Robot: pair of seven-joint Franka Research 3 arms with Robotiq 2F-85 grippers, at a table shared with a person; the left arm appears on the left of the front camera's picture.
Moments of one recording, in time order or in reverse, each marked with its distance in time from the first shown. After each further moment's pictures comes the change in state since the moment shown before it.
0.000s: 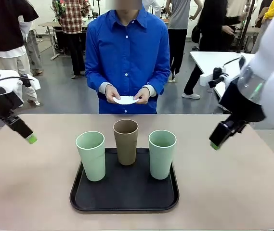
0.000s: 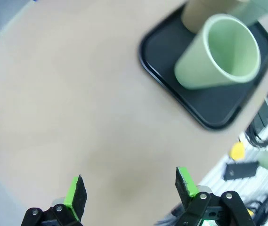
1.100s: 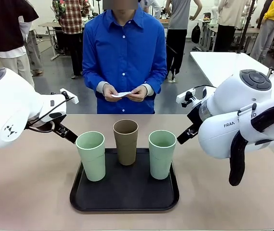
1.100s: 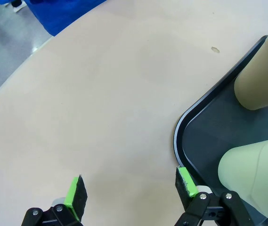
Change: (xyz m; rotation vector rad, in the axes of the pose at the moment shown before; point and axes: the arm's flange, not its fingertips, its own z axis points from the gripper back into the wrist) left arm 0.077 -0.010 -0.128 0.194 -0.226 0.077; right arm 0.099 -0.051 -0.186 -0.007 -0.298 0.045
